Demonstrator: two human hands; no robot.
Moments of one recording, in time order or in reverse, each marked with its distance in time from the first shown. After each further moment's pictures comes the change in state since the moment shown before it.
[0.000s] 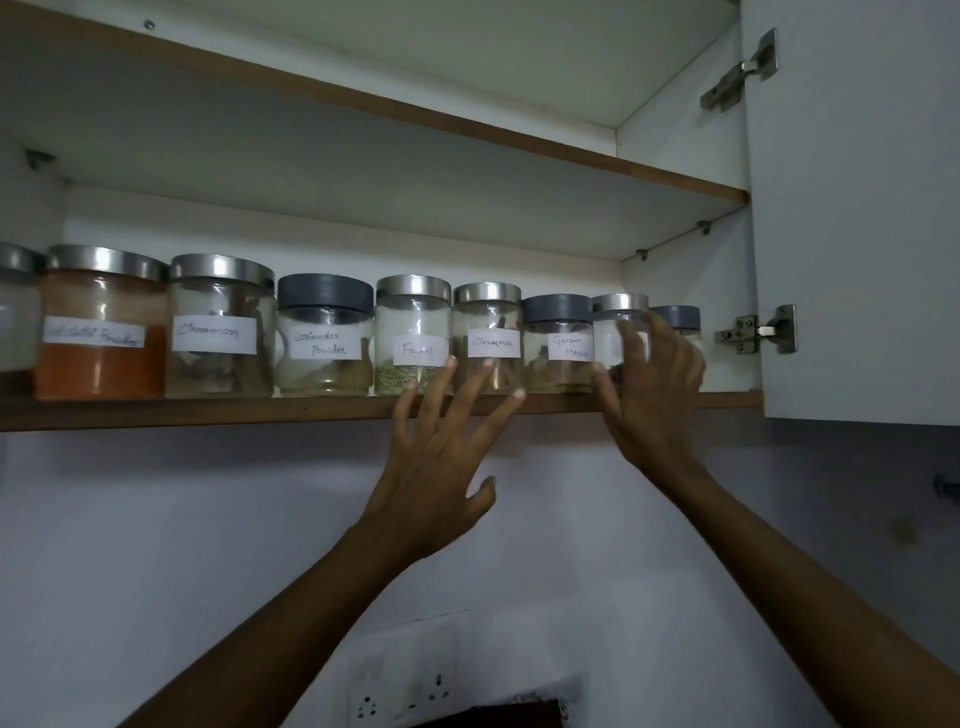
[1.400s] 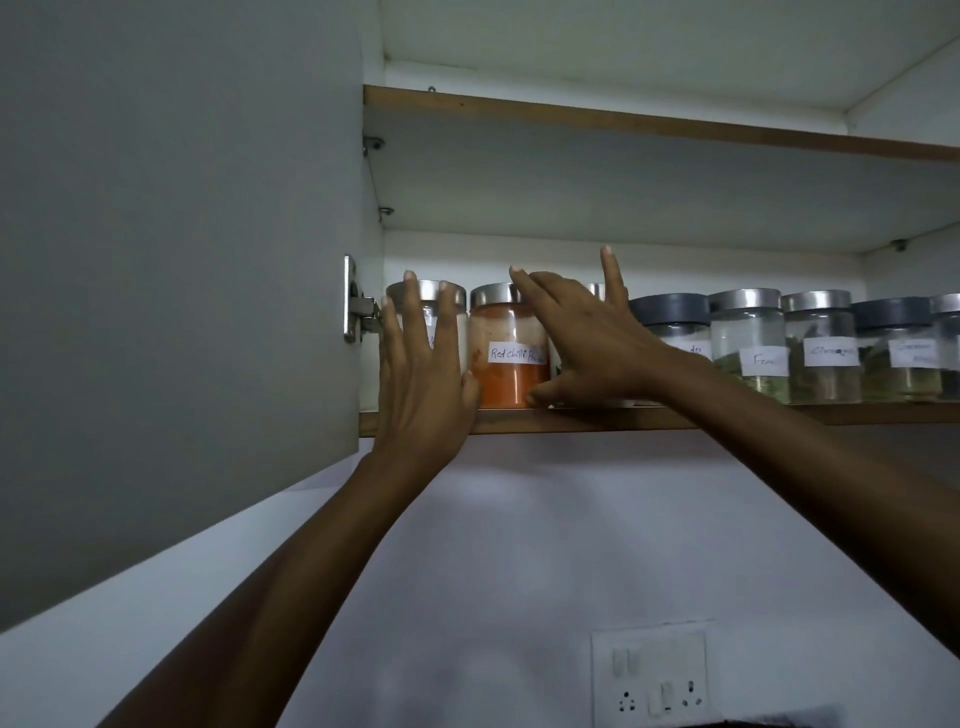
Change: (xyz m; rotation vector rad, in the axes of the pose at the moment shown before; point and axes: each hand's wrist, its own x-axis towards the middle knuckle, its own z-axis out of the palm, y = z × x) left_hand -0.093 -0.272 -0.135 -0.181 0.015 -0.506; right_hand 0.058 -0.373 -0.005 0.061 -0.471 -0.615
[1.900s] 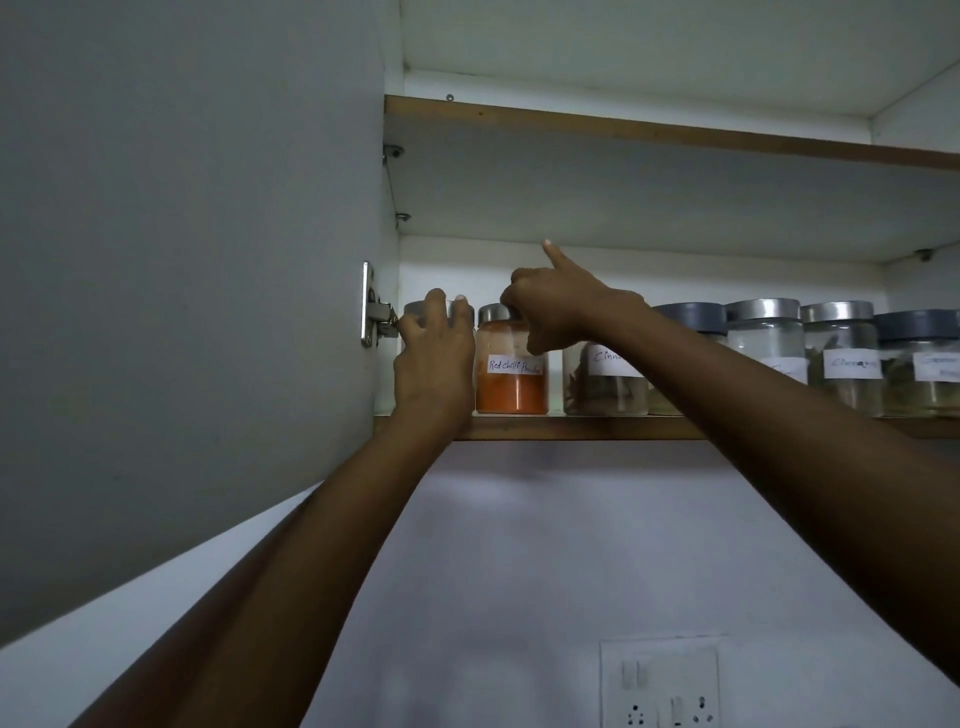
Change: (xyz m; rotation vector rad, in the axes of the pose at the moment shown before) left_hand 0.034 -0.004 0.001 0.275 -0.152 -0.092; right_hand 0.071 -0.009 -0.010 -0.104 -0.233 -0.057
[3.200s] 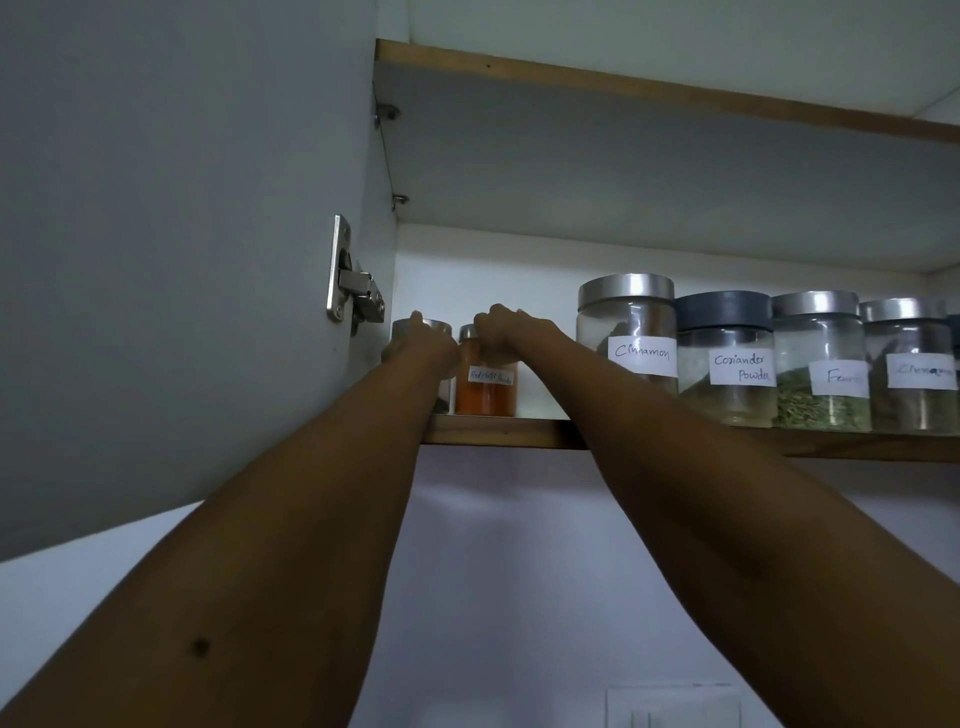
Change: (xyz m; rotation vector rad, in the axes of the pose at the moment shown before) left_hand 0.096 -0.028 0.079 0.207 -0.457 -0.230; right_hand 0.101 -0.020 0.102 0.262 -0.225 0.262
